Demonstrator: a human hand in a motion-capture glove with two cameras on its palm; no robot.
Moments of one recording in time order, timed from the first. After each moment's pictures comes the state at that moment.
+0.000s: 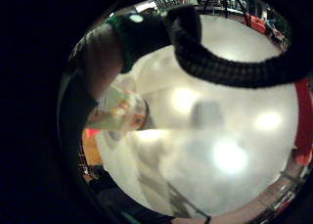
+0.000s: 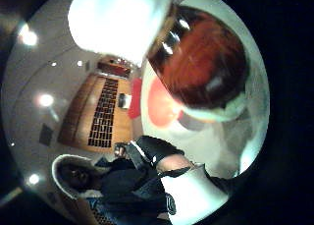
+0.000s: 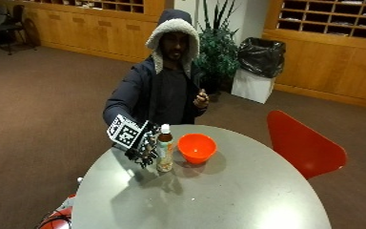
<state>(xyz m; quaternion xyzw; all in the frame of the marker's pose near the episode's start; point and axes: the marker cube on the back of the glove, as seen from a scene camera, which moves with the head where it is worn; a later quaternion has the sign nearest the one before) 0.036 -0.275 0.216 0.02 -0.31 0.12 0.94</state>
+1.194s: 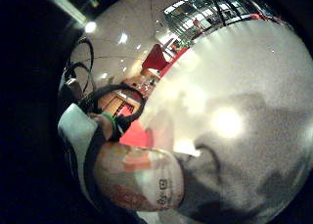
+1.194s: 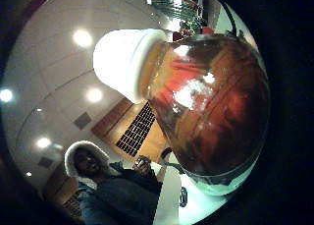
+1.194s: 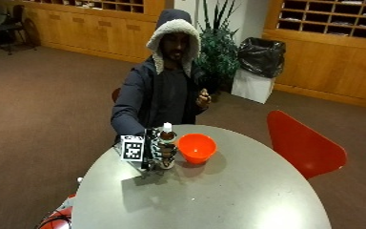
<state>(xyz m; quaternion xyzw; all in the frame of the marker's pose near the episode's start) 0.013 -0.309 0.262 0.21 -0.49 0.06 0.84</state>
